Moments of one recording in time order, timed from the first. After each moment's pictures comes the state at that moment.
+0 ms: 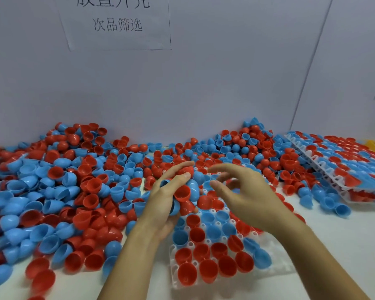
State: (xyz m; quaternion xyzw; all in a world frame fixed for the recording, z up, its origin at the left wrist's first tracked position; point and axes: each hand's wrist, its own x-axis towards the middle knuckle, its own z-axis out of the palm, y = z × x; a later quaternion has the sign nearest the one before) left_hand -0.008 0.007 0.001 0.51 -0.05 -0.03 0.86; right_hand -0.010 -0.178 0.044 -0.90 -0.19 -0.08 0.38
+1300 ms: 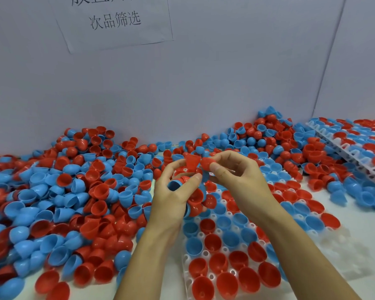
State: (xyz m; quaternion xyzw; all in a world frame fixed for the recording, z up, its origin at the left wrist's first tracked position) left_hand 0.001 0.006 -0.006 0.62 -0.01 0.12 0.77; right_hand 0.028 -0.145 0.018 -0.69 -0.18 -0.06 0.69
